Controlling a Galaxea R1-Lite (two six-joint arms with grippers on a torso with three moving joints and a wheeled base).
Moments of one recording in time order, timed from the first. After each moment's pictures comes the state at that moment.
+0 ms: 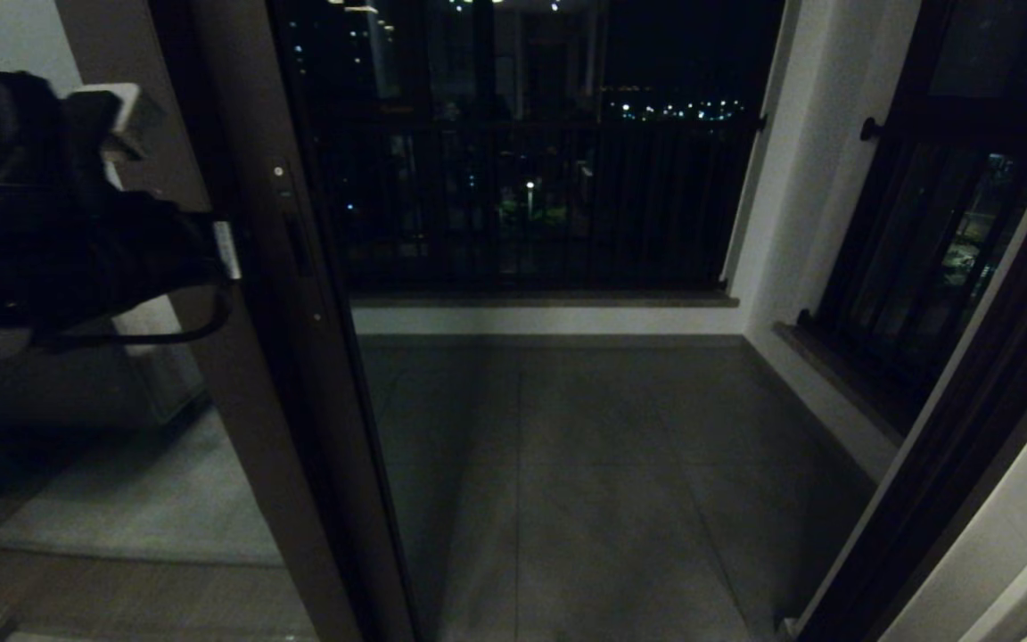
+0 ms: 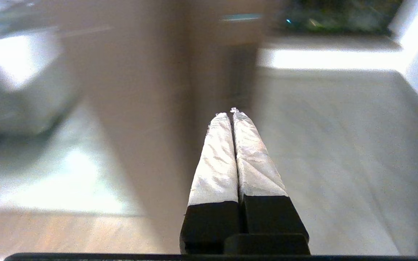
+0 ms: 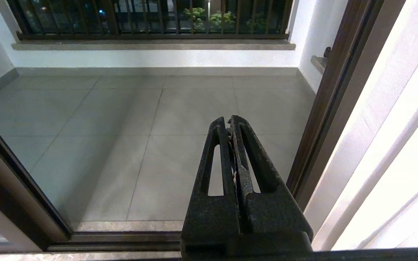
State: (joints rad) left arm -0.20 1.48 -1.10 -0.28 0.21 -0.02; right arm 0.00 0.00 0.00 0.00 0.01 -0.04
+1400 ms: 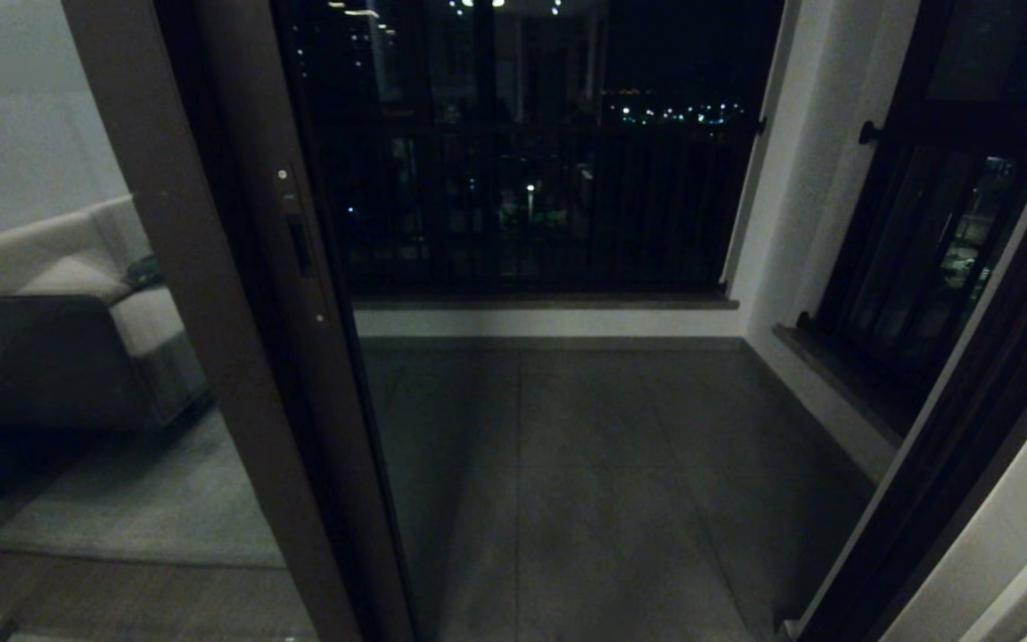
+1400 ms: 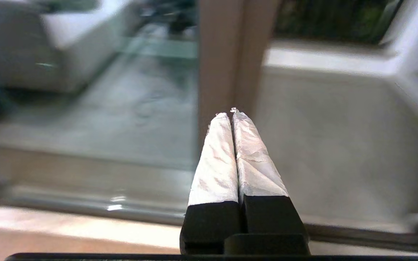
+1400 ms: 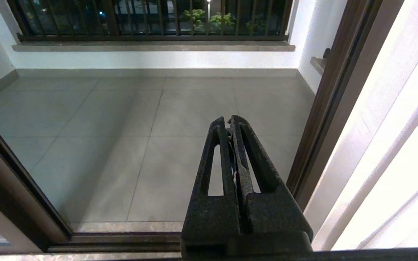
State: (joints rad) left arm 0.00 0.03 -0.57 0.56 0.06 -0.04; right arm 0.00 0.00 0.00 0.00 0.01 -0.04
